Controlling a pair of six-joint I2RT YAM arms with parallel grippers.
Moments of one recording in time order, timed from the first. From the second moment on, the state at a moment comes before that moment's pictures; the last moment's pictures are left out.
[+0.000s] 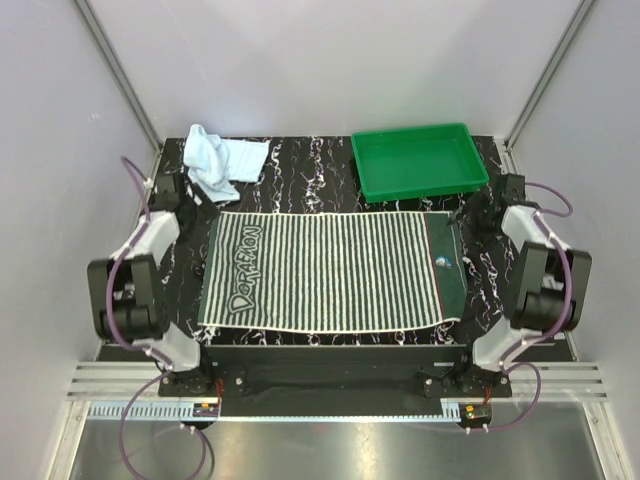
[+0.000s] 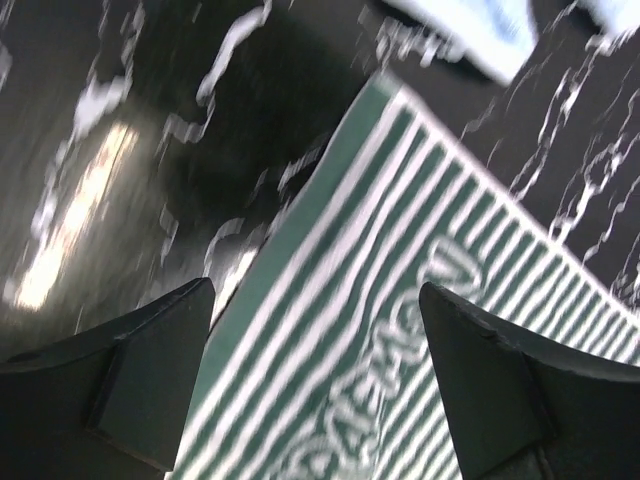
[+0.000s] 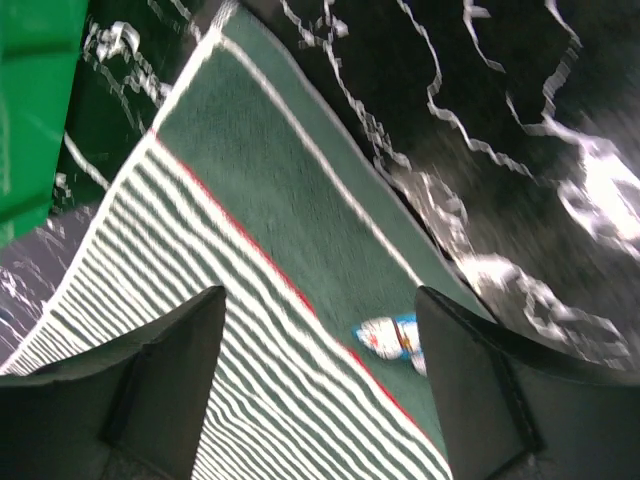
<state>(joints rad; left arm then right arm) 0.13 1.54 1.02 -0.38 -0.02 -0.56 -0.22 1.62 1.07 -0.50 -0.17 0.63</state>
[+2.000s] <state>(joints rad) 0.10 1.92 1.31 -0.34 0.08 -0.51 -0.21 2.10 1.60 -0.58 -0.19 0.61</state>
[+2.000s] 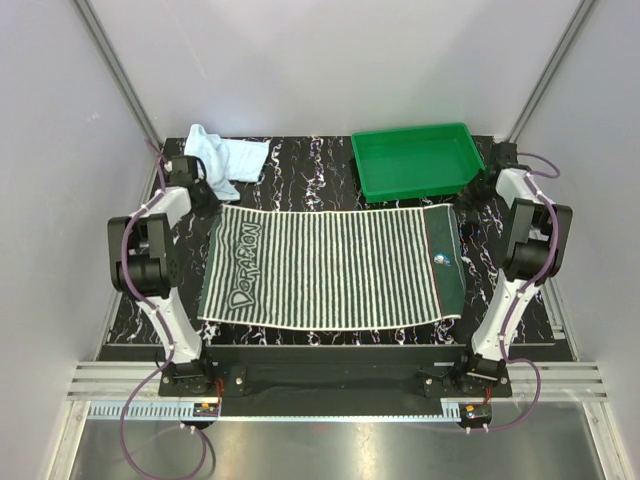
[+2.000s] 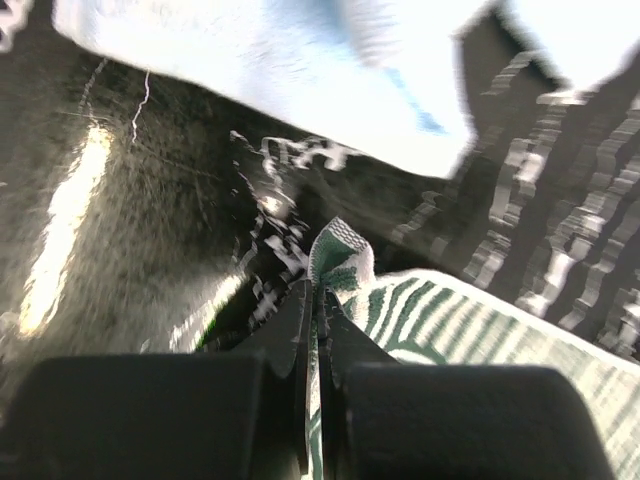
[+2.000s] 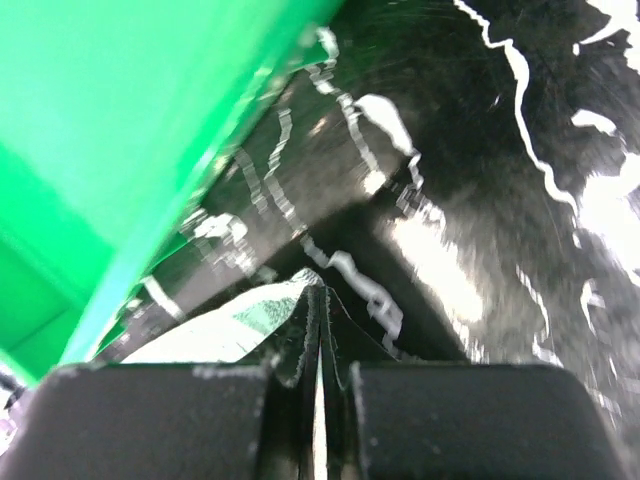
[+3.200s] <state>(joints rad) 0.10 1.57 1.10 -0.37 0.13 -0.48 -0.13 2.17 1.71 -0.66 -0.05 0.55</state>
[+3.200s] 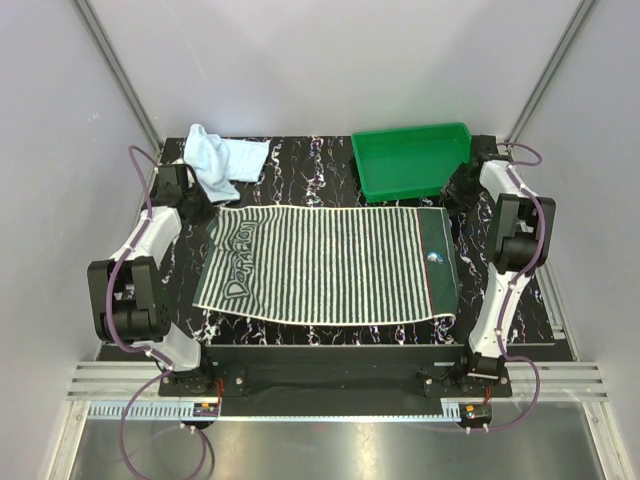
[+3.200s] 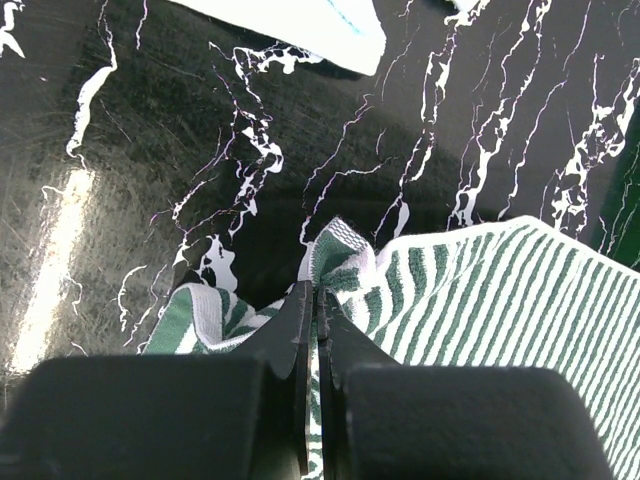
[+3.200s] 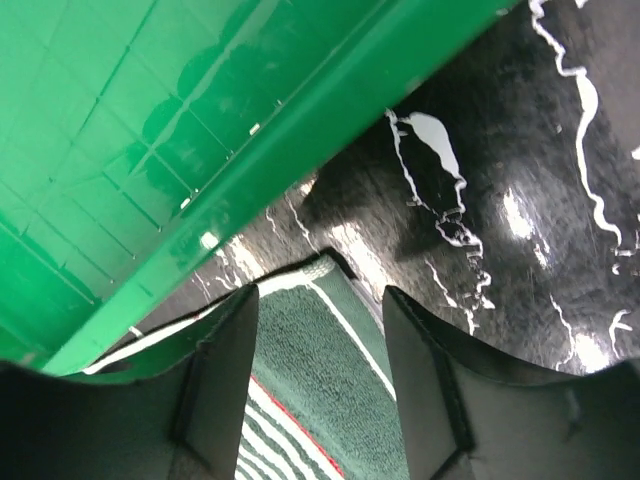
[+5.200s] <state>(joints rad) 0.16 1.20 0.77 -0.34 0.17 -0.49 -0.14 1.42 1.15 -0.68 0.06 0.51</state>
